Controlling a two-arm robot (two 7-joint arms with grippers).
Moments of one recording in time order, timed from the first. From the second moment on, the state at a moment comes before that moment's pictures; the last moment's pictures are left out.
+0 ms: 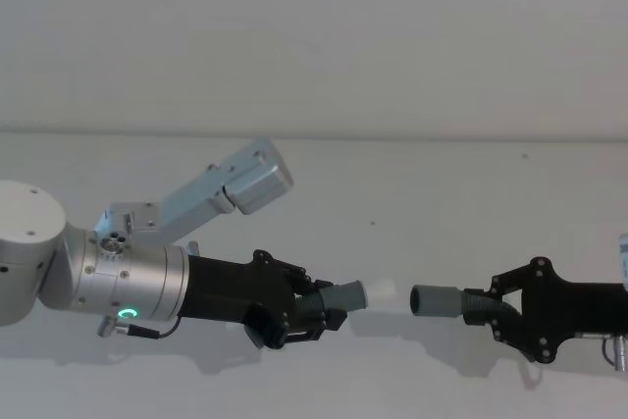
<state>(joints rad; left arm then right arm) -0.50 0.63 0.66 -1.80 -0.50 0.60 -0.78 0.30 0.76 -0.36 -1.44 0.38 -0.33 1.16</state>
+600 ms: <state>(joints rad) -0.53 0.62 0.69 -1.78 -0.52 0.62 -0.79 0.31 0.77 -0.38 -1.46 0.38 -0.32 1.15</state>
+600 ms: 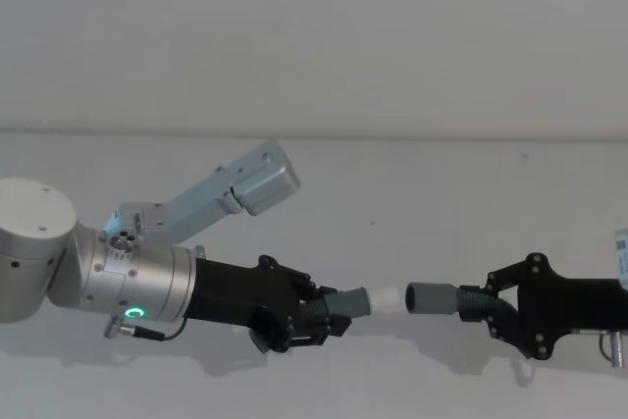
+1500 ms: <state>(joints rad) -0.55 0.62 0.72 -1.76 -0.53 0.62 -0.78 0.32 0.78 -0.41 -1.48 0.37 -0.32 1.13</state>
